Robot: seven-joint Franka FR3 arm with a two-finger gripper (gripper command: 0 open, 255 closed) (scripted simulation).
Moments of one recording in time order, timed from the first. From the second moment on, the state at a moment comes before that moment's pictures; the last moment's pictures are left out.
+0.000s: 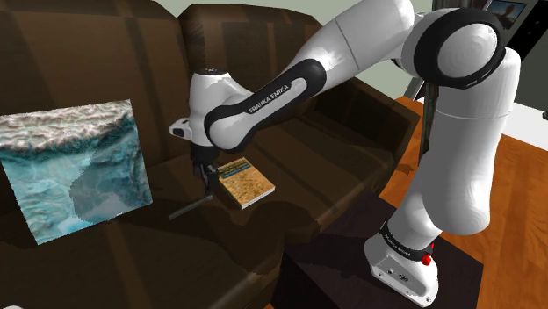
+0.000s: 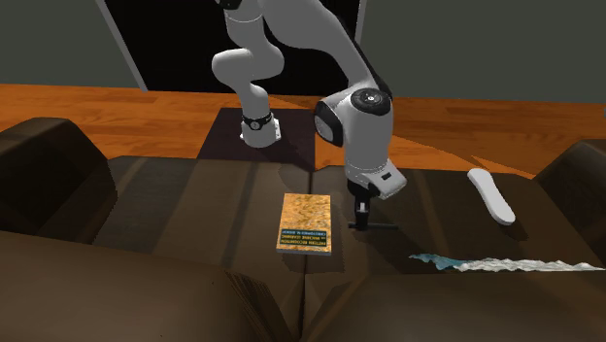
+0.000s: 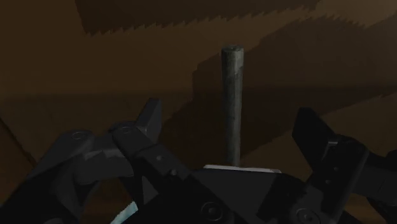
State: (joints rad) arm 0.37 0.33 0.24 -2.00 0.01 2.41 -0.82
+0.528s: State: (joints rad) arm 0.41 0.46 0.26 -1.94 -0.04 2.47 -0.86
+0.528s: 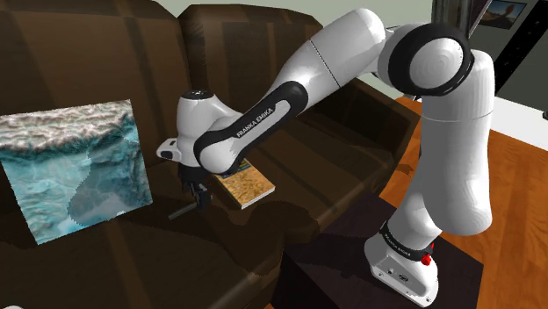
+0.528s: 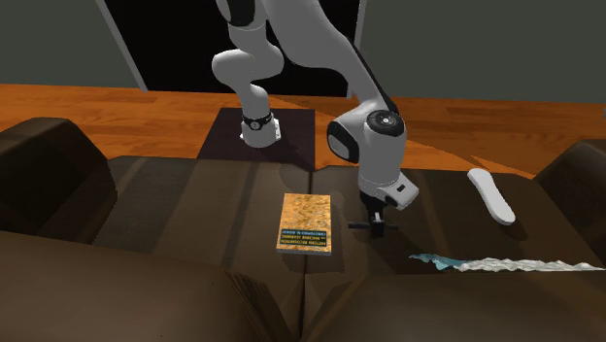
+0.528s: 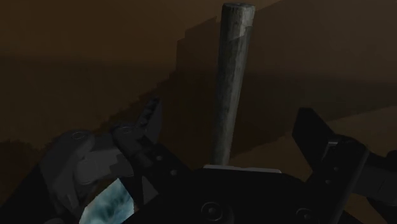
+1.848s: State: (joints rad) arm 0.41 0.45 0.26 -1.94 -0.03 2.46 -0.87
